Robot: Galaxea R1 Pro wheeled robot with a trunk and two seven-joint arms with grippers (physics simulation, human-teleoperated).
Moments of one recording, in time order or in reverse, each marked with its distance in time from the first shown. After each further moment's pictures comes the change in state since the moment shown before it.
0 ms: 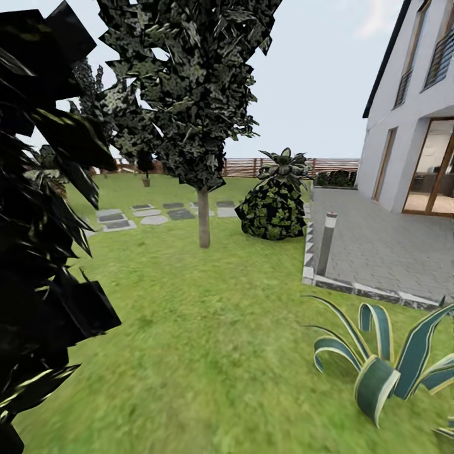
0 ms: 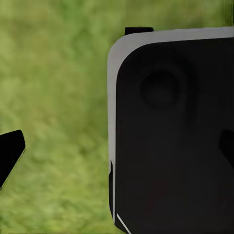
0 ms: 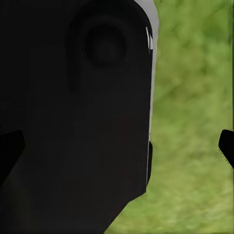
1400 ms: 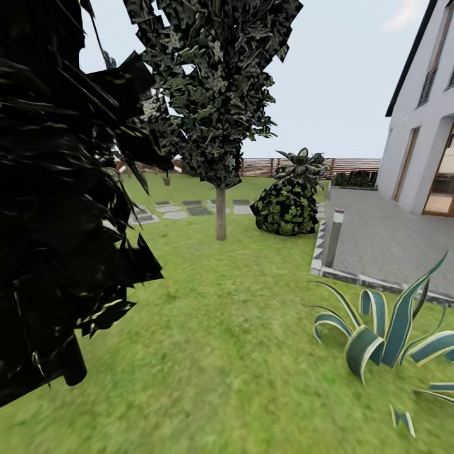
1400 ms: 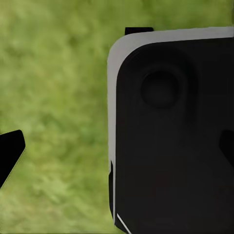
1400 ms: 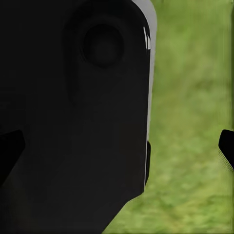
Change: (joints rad) left arm 0.000 0.000 0.000 0.000 0.000 0.001 0.000; right arm 0.000 -0.003 0.000 0.000 0.001 0.000 0.001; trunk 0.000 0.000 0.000
